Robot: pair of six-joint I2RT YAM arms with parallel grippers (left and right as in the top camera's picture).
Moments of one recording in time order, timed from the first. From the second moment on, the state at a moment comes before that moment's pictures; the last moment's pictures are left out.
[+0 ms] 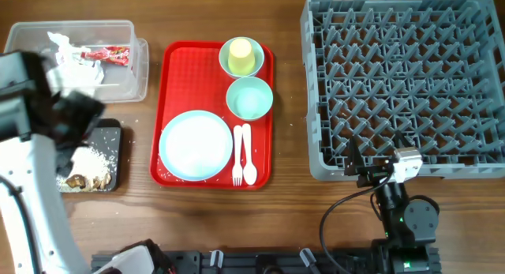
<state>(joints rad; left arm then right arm) 0.37 1.36 1.51 -1.46 -0.06 -0.78 0.05 0.02 0.01 0.00 -0.08 0.04</state>
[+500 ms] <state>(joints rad) 0.59 1.36 1.51 -1.49 -0.05 -0.78 0.05 0.02 0.02 0.64 -0.44 1.46</state>
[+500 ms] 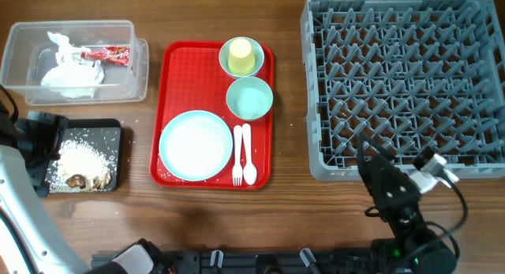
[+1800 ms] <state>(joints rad) 0.59 1.36 1.51 -1.49 -0.06 -0.78 0.86 2.00 1.71 -1.00 -0.11 0.23</state>
